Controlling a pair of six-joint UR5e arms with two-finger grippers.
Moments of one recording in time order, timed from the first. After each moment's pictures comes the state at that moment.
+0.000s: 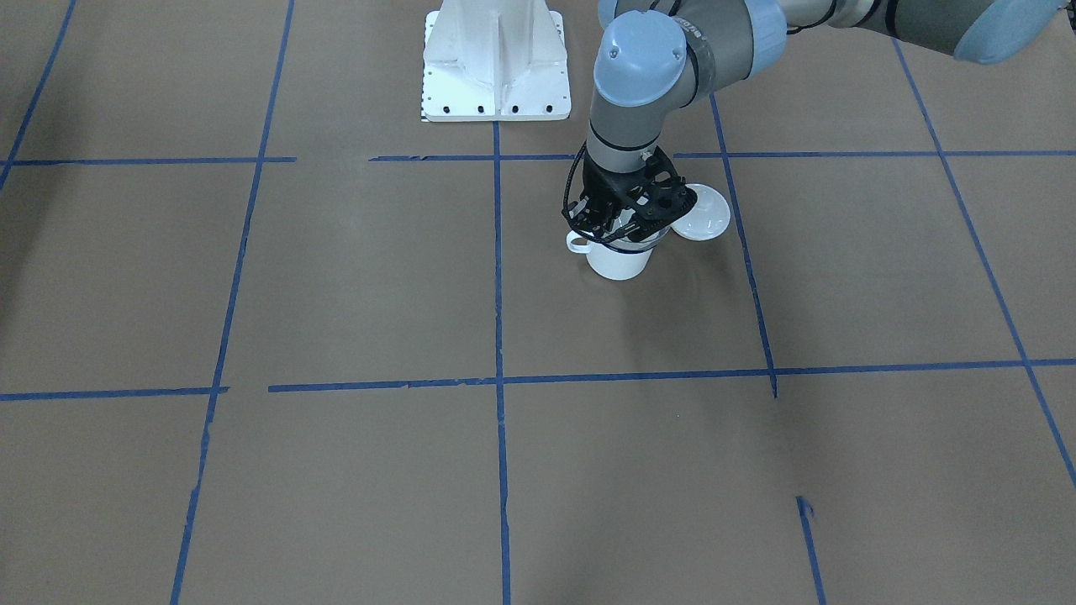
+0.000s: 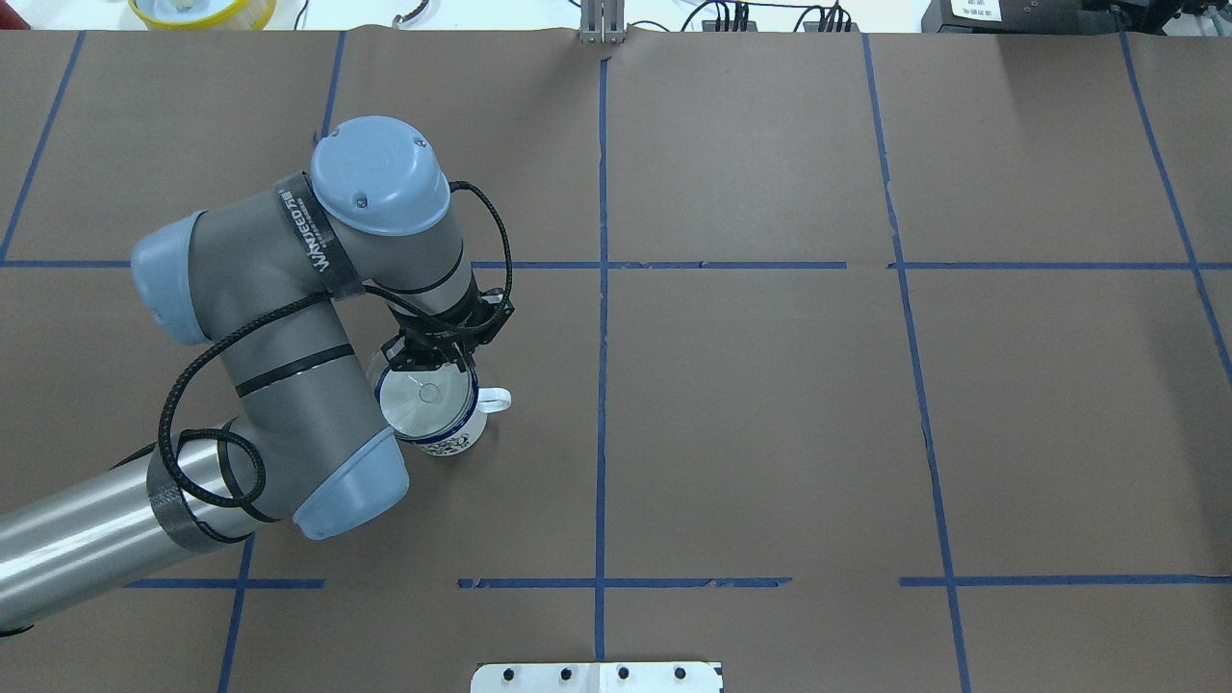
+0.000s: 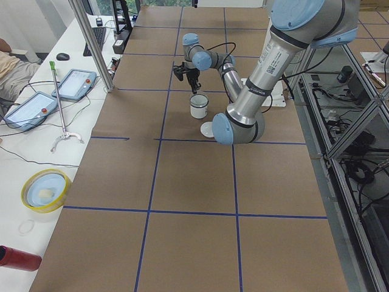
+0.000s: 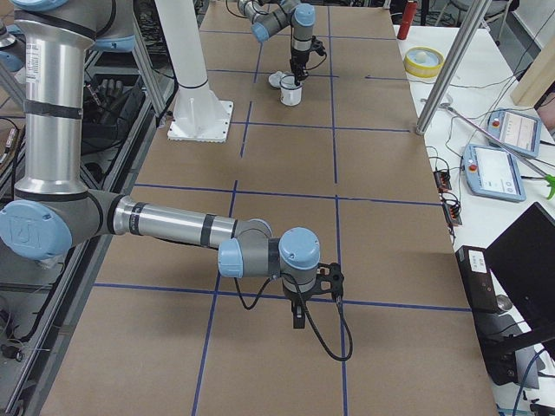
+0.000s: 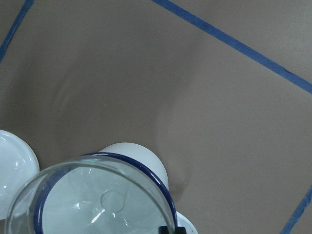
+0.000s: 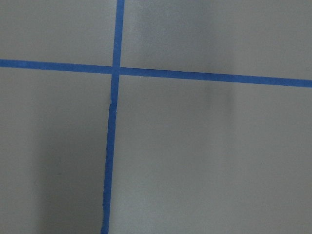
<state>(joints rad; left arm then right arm) -0.60 -2.25 -1.78 -1.35 -2.01 -1.64 1.57 -1.69 1.56 -1.37 2.29 0.01</state>
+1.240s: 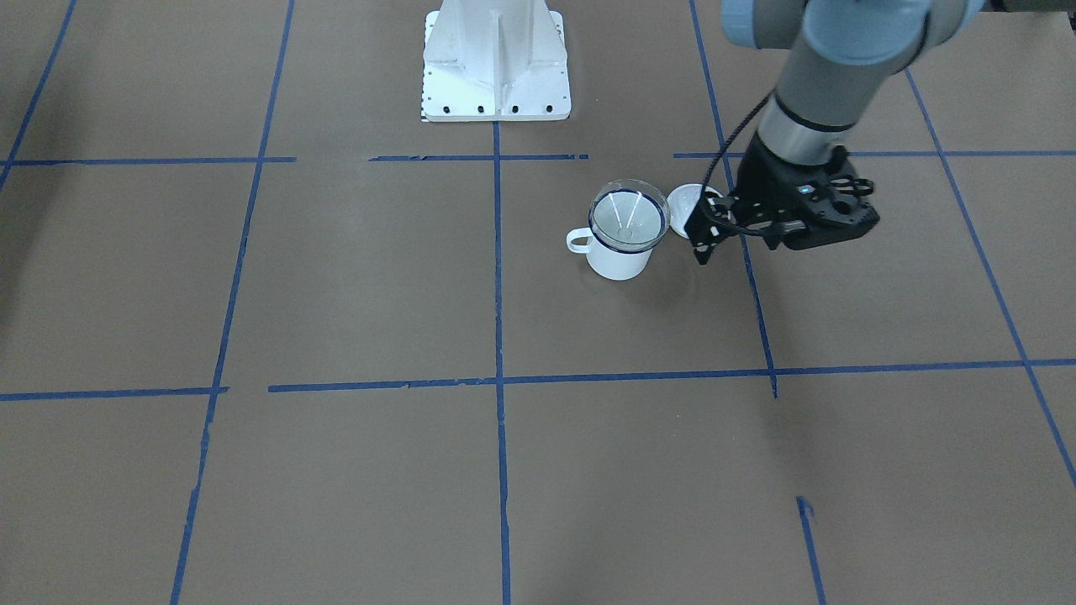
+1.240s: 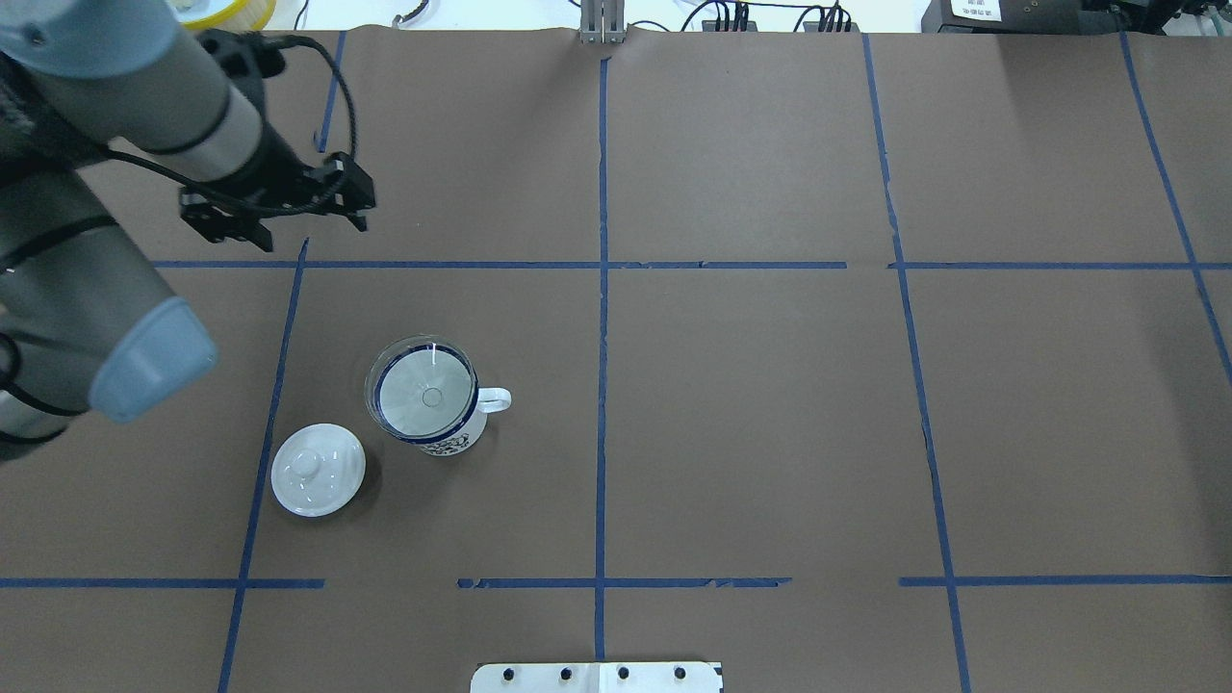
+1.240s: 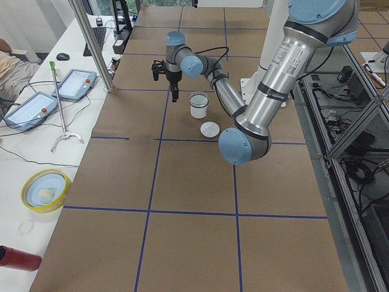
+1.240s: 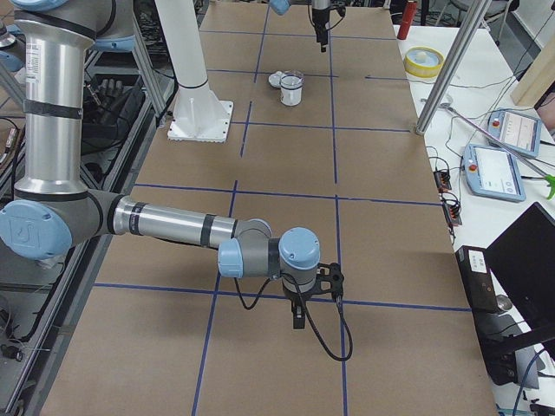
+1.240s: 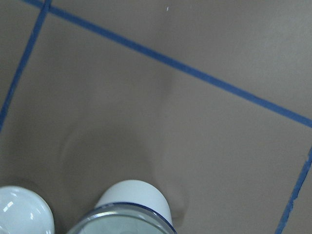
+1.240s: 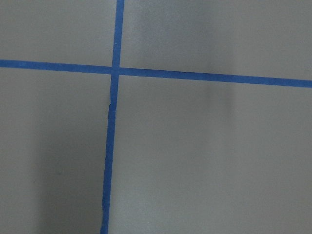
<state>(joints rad) -0.95 -2.00 -1.93 -1.47 -2.11 -1.04 1.57 -1.69 1.56 -1.37 2.29 0.01</state>
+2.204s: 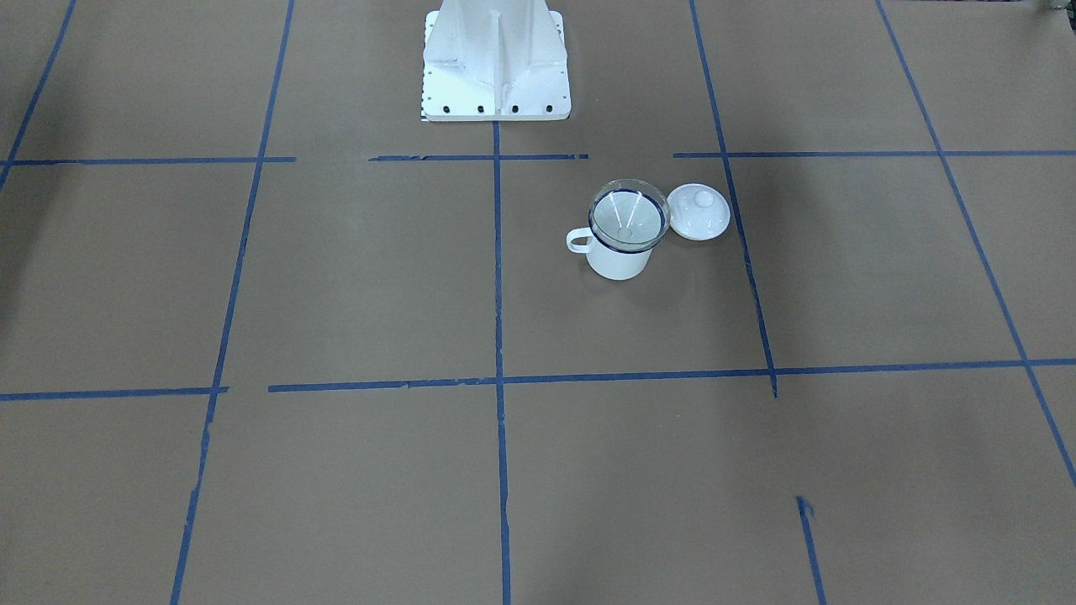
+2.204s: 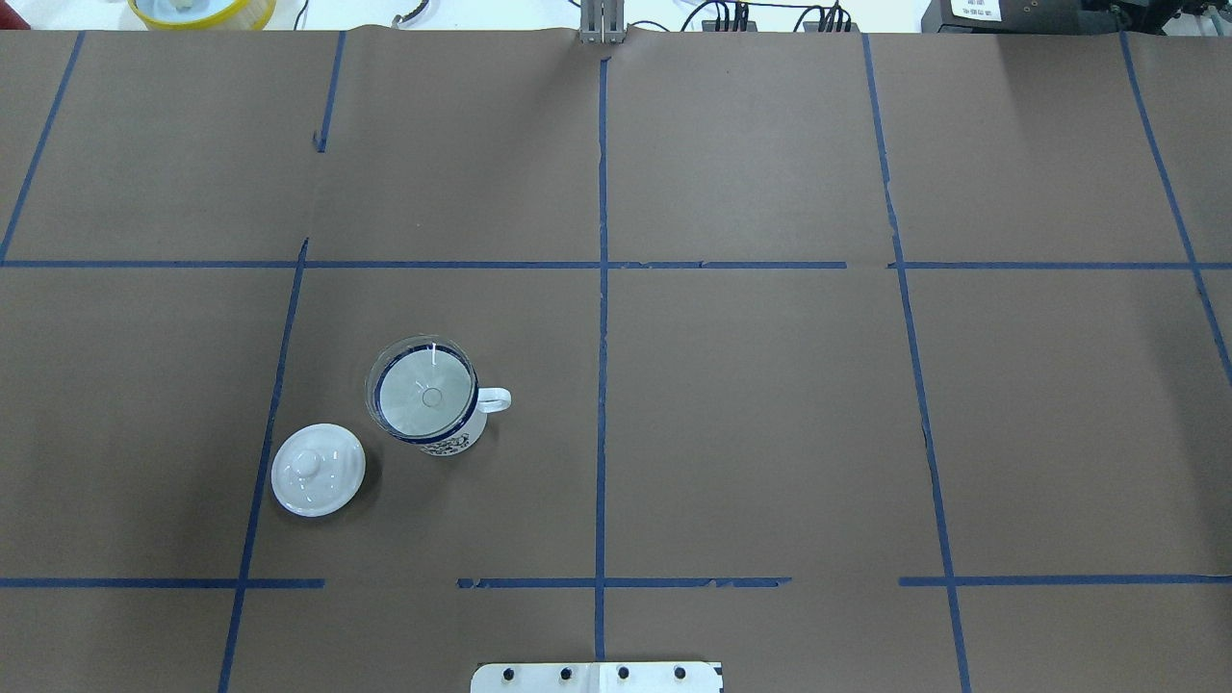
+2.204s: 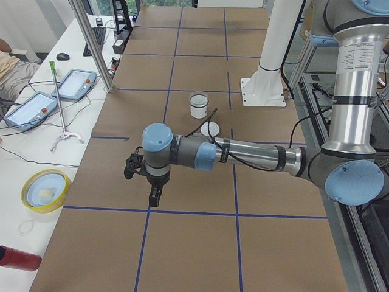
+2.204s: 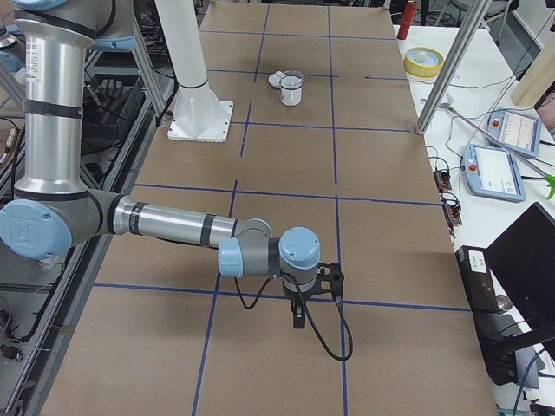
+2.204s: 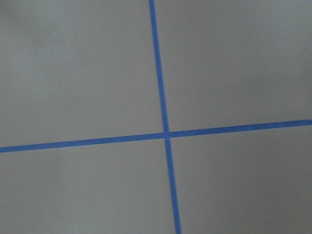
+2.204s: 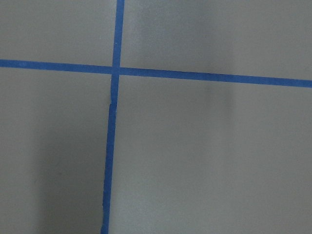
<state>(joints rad) -1.58 -1.57 -1.67 -1.63 -2.29 0.02 1.57 -1.69 1.56 -1.37 2.29 0.01</state>
